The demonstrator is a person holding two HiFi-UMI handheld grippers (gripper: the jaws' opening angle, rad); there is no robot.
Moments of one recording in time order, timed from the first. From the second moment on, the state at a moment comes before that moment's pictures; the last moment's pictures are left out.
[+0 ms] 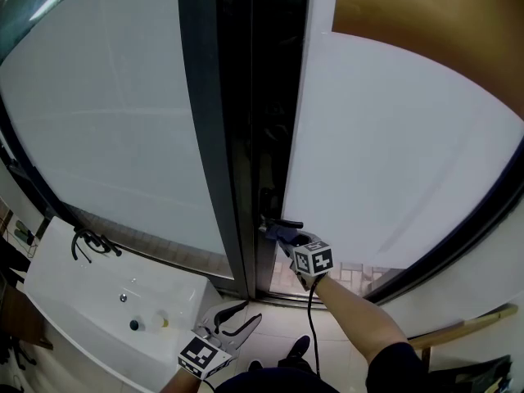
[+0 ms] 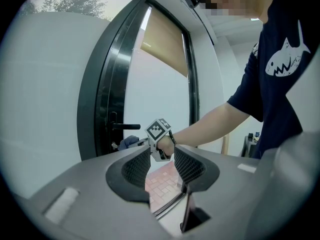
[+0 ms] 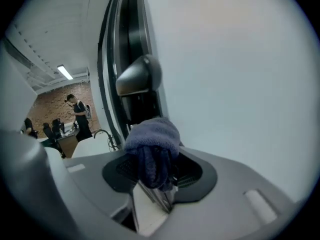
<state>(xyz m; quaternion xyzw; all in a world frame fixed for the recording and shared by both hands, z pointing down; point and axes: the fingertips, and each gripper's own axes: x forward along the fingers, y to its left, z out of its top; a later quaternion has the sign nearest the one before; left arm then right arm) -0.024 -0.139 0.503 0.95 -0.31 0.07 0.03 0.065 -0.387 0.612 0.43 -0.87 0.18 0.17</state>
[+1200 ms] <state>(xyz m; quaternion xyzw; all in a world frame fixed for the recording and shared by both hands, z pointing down) -0.033 -0.141 0.507 0.94 -0.33 0.07 0.04 0.062 -0.411 0.628 0.43 -0.85 0.25 0.16</state>
